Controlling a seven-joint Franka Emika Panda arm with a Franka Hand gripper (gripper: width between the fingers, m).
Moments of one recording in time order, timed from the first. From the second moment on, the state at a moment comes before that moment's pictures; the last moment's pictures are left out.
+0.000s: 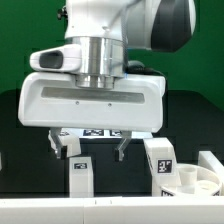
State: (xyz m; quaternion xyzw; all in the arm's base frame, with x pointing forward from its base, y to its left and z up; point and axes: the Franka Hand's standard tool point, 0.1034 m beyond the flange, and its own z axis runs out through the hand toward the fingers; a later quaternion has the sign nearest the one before) arm 0.601 -0.052 0.053 0.99 0.09 0.11 0.06
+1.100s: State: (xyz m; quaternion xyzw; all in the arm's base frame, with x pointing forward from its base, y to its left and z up) arm 0.605 -0.037 0.060 0.99 0.09 -0.13 0.05
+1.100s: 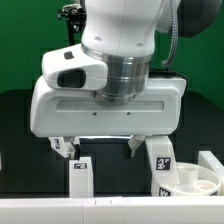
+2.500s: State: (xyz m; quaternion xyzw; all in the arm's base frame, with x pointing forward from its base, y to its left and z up) arm 0.579 -0.075 0.072 0.91 -0.07 -0.40 0.06
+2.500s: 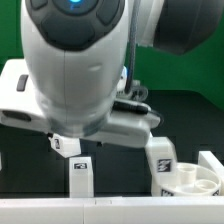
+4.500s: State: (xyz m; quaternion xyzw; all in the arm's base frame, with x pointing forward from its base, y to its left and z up) arm 0.566 -0.073 0.015 0.93 -0.12 -0.35 0.06
